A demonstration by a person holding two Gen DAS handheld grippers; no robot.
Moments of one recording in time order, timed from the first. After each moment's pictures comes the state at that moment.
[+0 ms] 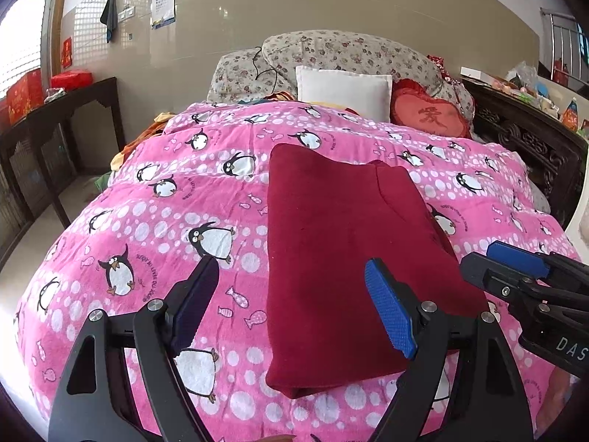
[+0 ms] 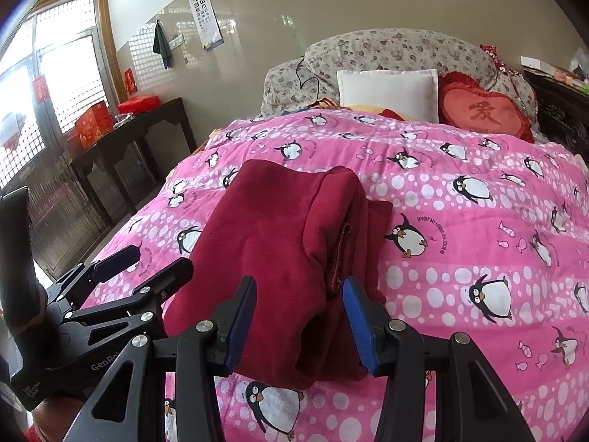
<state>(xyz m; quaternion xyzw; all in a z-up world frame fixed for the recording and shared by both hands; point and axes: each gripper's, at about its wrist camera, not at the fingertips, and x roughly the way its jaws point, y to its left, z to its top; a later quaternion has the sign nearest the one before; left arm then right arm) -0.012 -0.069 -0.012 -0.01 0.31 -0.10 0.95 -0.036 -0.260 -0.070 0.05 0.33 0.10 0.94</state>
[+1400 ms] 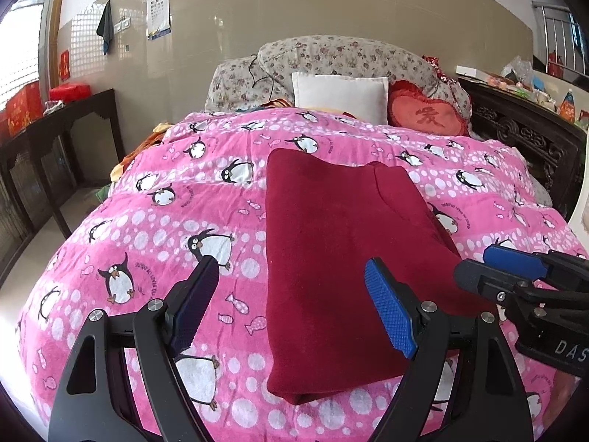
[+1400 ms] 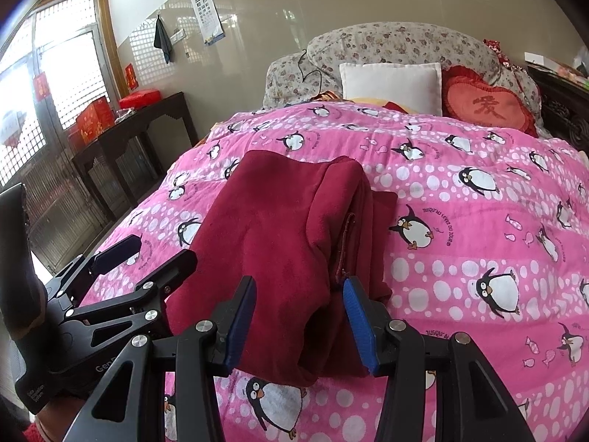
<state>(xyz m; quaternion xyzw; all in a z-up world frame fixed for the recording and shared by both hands) -0.014 -0.074 -0.015 0.01 0.29 -0.10 0.95 -0.033 -0.256 -0.077 0.05 0.34 0.10 0.93</state>
